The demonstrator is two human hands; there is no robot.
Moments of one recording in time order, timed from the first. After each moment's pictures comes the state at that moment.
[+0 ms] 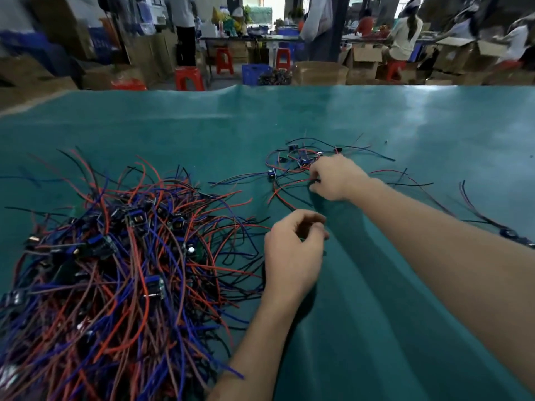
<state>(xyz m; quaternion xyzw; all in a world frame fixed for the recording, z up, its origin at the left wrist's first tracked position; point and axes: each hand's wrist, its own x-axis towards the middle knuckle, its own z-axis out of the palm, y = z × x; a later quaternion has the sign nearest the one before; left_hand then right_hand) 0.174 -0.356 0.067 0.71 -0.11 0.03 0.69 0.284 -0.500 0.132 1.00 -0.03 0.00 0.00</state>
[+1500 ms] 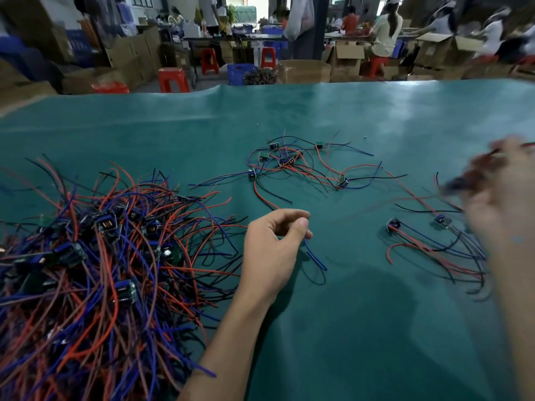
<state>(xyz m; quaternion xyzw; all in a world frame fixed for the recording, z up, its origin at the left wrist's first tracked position) 0.171 -0.355 0.071 0.69 -0.14 0.01 0.71 0.124 -0.609 0.162 0.48 -0.24 0.41 -0.74</state>
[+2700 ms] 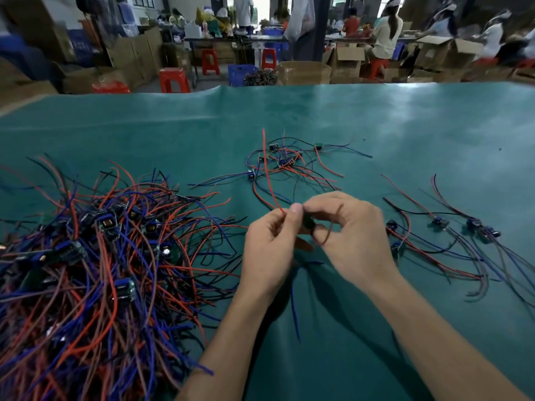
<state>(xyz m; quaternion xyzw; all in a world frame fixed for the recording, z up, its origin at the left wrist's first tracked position) 0.164 -0.357 0.081 0.65 -0.14 -0.02 0.75 0.128 -0.478 0.109 0.86 0.03 0.28 -0.43</state>
